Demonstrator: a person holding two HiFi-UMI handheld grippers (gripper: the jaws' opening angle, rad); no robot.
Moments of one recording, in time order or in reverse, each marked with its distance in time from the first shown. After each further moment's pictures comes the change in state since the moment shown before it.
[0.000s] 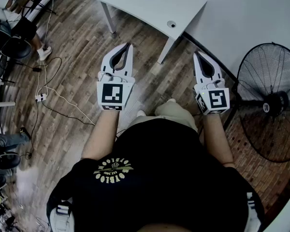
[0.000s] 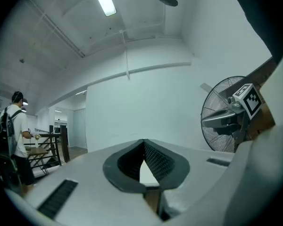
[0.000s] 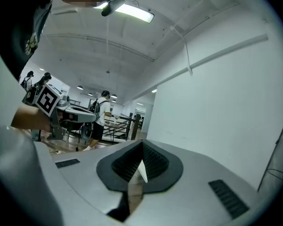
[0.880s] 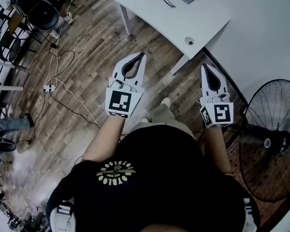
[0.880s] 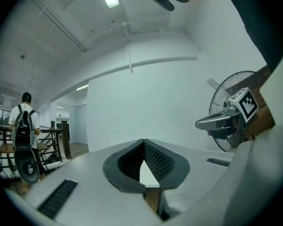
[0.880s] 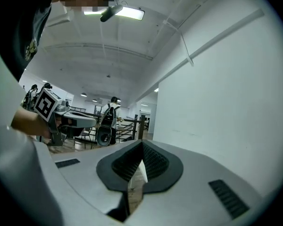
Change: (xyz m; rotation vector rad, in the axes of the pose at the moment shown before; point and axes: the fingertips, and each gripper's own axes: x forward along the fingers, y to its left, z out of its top) left arm 0.080 0.015 -0.024 -0.027 0.047 -0.008; right arm 0.082 -0.044 -0.026 0.082 -0.013 0.074
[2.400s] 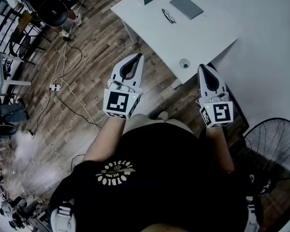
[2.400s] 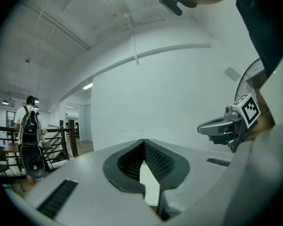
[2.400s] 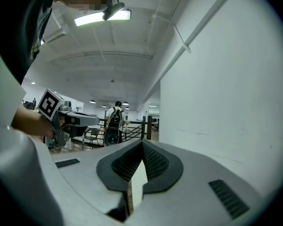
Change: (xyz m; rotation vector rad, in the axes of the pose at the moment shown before) left arm 0.181 0.009 0.010 -0.012 0.041 0.137; right arm 0.119 -0.159 -0.027 0.061 -0.029 0.164
